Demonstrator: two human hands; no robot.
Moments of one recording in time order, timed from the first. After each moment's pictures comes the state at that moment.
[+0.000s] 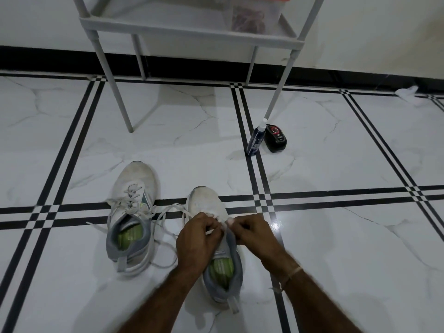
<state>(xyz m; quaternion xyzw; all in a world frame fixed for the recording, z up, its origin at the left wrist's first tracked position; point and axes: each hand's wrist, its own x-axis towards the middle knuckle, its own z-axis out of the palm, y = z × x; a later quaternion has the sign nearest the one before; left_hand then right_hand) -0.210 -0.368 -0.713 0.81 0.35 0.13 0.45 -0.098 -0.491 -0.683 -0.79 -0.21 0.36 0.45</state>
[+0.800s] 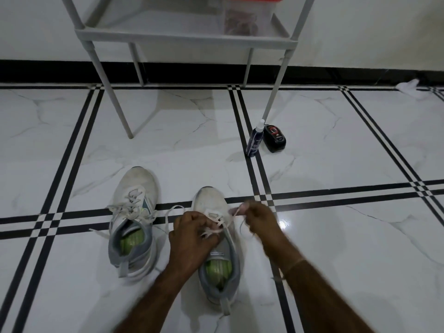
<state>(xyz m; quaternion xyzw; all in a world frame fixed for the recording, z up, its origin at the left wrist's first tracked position) -0.219 -0.348 -0.702 0.83 0.35 0.07 0.43 -0.072 -0.487 -0.680 -0.73 -0.15 0.31 0.59</state>
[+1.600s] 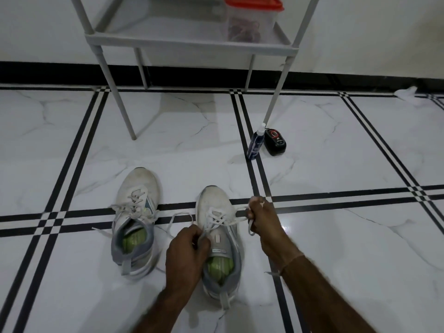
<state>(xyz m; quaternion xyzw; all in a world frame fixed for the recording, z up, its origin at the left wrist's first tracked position) -0.248 -0.369 -0.699 0.79 0.38 0.16 0.46 -0.072 -0.475 -0.674 -0.73 -0.02 0.31 0.60</state>
